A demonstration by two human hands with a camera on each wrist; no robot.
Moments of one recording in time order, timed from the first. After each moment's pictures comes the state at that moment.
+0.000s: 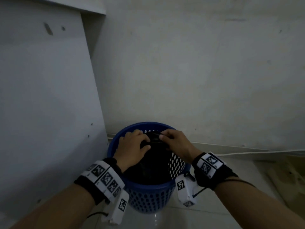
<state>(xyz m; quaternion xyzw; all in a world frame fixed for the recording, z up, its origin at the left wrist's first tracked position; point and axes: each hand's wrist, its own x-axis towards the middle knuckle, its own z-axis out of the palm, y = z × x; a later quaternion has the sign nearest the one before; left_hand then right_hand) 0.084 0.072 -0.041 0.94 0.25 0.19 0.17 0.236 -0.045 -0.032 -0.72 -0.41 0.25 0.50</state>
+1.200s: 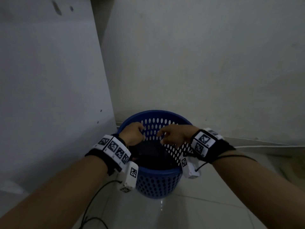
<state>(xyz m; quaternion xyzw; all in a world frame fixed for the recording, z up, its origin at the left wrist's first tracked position) 0.089 0.105 -0.041 0.86 0.39 0.00 0.34 0.237 -0.011 -0.021 -0.79 -0.49 0.35 0.07</state>
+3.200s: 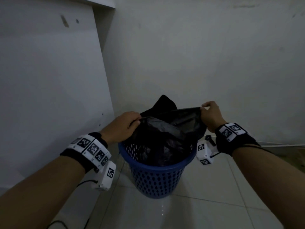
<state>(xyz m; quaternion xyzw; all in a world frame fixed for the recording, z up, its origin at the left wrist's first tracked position) 0.044 0.118 -0.018 0.95 0.12 0.20 0.21 0.333 -0.055 -0.021 -0.80 -0.27 0.07 0.53</state>
